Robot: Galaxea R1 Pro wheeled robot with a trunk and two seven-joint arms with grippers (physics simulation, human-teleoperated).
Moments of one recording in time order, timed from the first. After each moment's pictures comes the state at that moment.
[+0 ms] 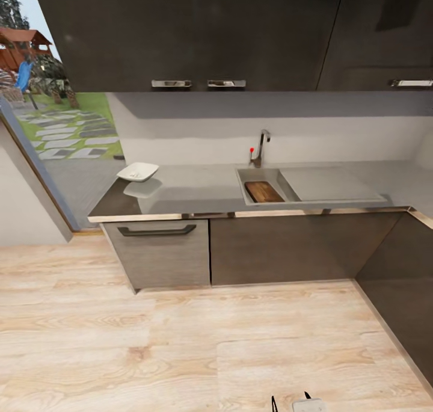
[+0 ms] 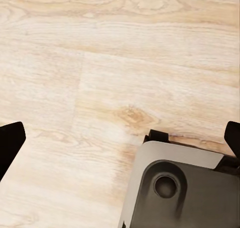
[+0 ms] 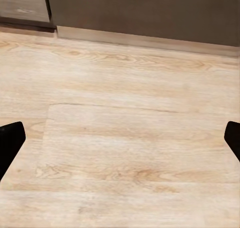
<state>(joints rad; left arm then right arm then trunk) -0.28 0.09 -0.28 -0.02 0.49 -0.33 0.06 -0.34 0.05 0.11 -0.02 0.15 -0.77 -0.25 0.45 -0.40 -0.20</state>
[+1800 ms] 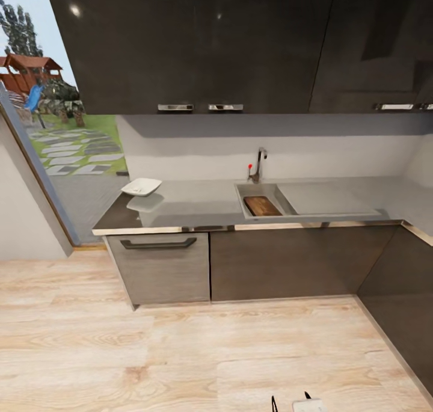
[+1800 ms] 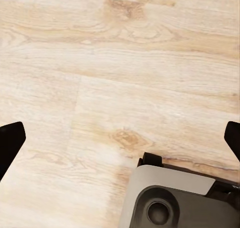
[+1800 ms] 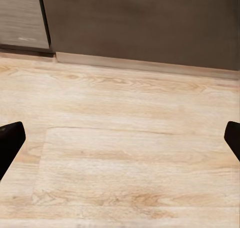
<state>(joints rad) -0.28 0.09 -0.28 -0.02 0.49 -0.33 0.06 -0.34 0.05 0.11 -0.02 0.15 -0.77 -0.25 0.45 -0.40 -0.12</state>
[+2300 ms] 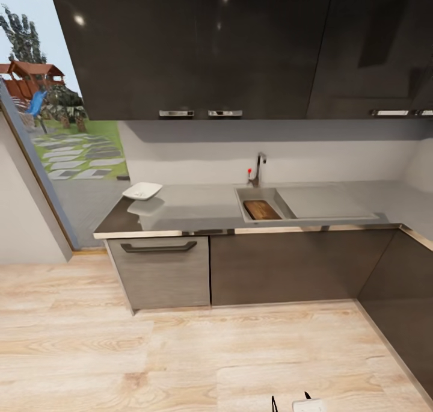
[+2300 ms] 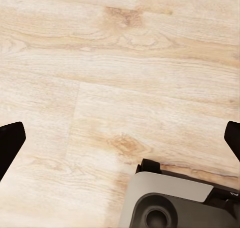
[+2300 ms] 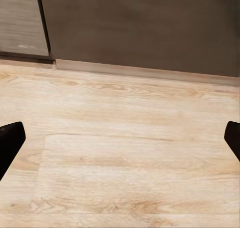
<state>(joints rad) -0.28 0.09 -0.28 -0.02 0.49 -0.33 0.06 -0.34 0.05 0.11 -0.02 0.15 -0.77 -0.25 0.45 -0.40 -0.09</state>
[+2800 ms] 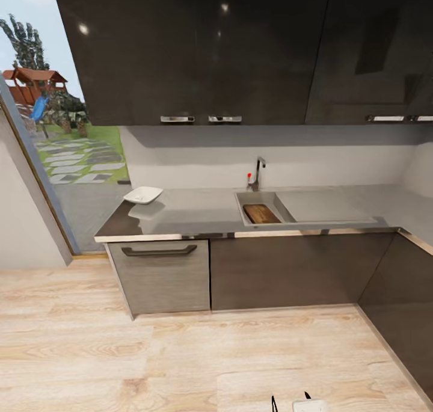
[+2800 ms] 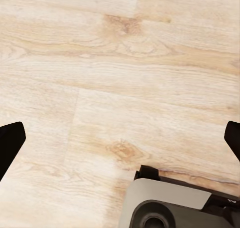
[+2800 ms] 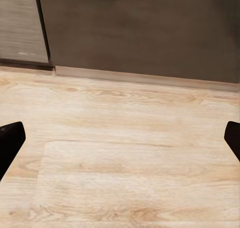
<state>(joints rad) -0.28 0.09 -0.28 -0.02 0.49 -0.33 0.06 -0.34 0.05 0.11 -0.02 0.15 -0.77 -0.25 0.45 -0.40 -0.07</state>
